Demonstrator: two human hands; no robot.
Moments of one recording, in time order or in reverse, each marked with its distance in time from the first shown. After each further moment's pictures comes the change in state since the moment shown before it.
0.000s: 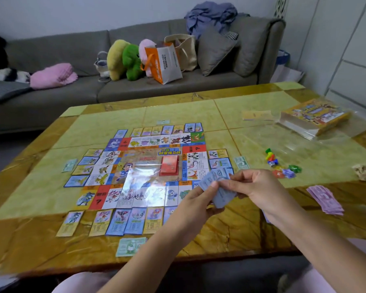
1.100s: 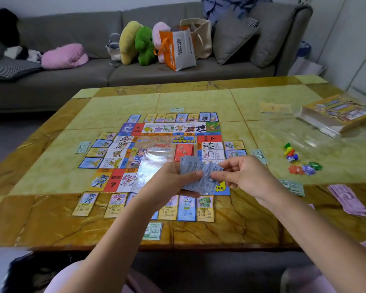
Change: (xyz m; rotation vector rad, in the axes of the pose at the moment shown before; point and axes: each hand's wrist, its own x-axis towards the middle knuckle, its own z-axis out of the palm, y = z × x) left_hand -0.015 0.053 -0.070 0.295 0.108 -0.059; right_hand 0.022 -0.005 0.047 -0.207 -0.183 -0.004
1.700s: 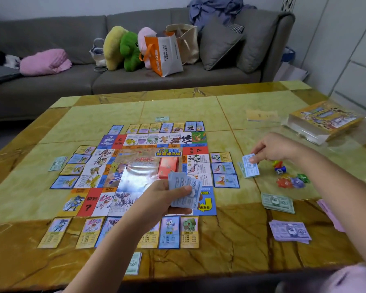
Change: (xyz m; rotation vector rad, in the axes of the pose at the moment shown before) left_hand 0.031 -0.006 0.009 -0.135 0.005 -0.087; right_hand 0.104 0.014 -0.141 -0.704 0.006 0.228
